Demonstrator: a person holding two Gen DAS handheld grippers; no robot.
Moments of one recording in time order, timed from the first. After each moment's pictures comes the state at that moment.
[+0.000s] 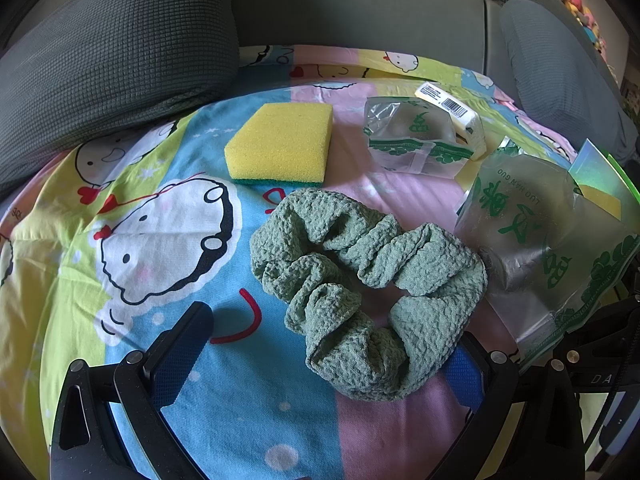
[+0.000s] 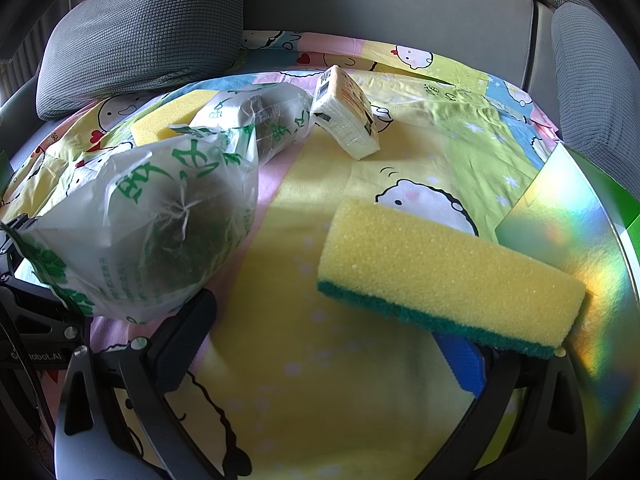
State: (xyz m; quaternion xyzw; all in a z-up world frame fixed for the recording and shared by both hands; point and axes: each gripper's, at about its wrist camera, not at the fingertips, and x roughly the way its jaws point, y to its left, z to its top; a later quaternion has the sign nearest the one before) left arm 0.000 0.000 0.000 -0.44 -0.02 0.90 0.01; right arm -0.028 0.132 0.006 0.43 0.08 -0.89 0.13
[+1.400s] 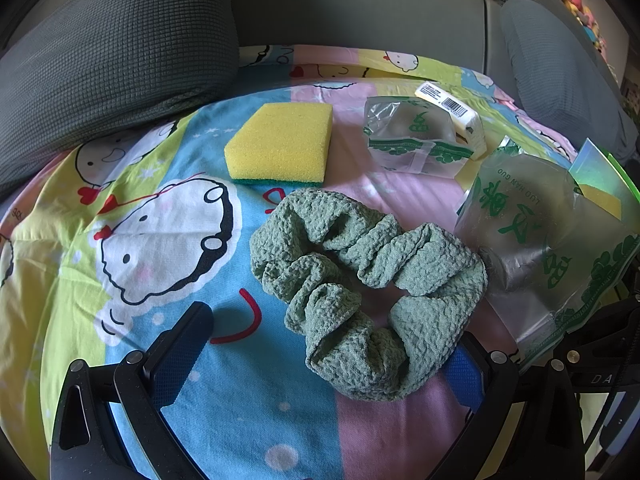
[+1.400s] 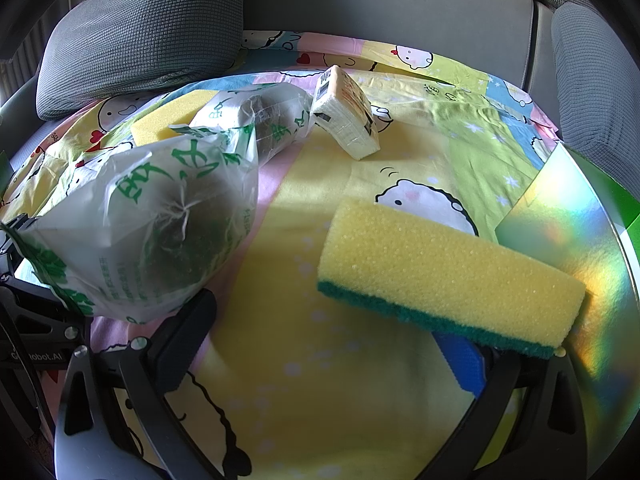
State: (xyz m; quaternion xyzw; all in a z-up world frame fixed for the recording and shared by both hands) left arm 0.000 0.000 0.000 -0.44 -0.02 0.90 0.01; right arm -0.028 0.133 0.006 0.43 0.08 -0.89 0.13
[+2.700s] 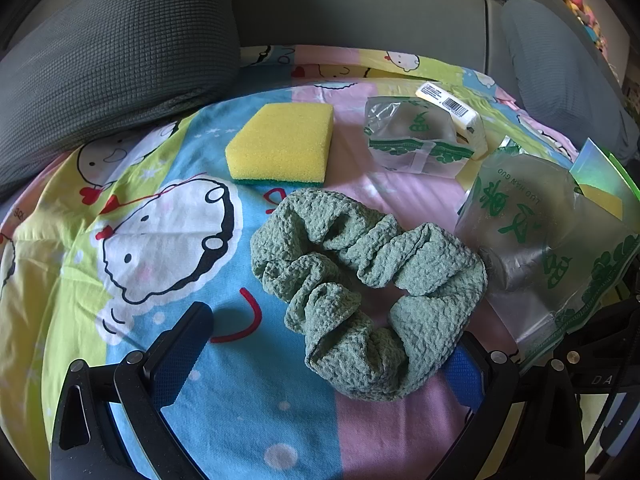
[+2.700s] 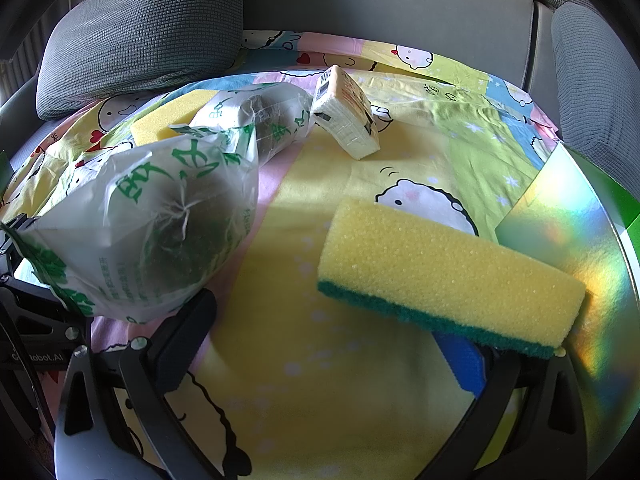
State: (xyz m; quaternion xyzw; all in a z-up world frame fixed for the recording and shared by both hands) left arm 0.004 -0.006 -0.001 -0.44 -0.02 0.90 0.01; right arm -0.028 0.133 0.006 0.43 0.08 -0.89 0.13
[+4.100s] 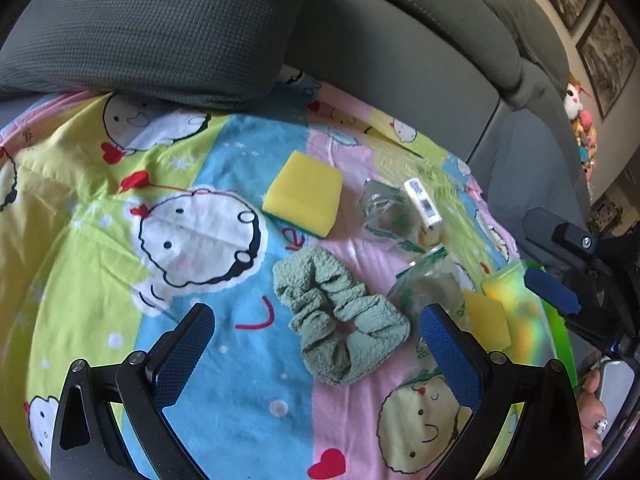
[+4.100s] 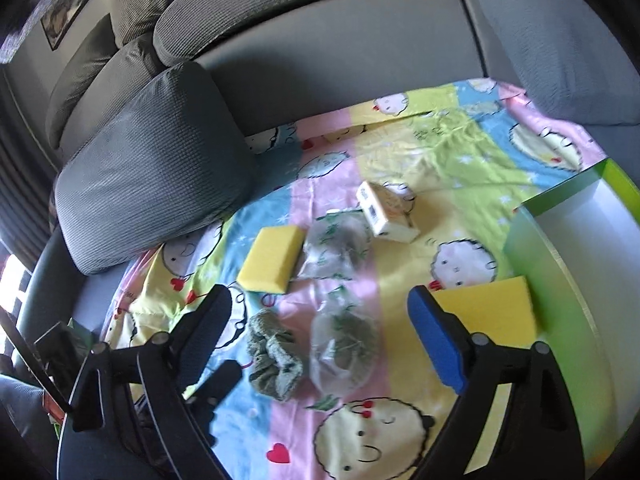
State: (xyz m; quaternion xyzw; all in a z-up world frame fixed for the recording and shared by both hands) left arm 0.028 -0.057 0.054 -0.42 -0.22 0.88 0.04; right arm -0.005 0.108 0.122 0.40 -0.15 -0.90 0.10
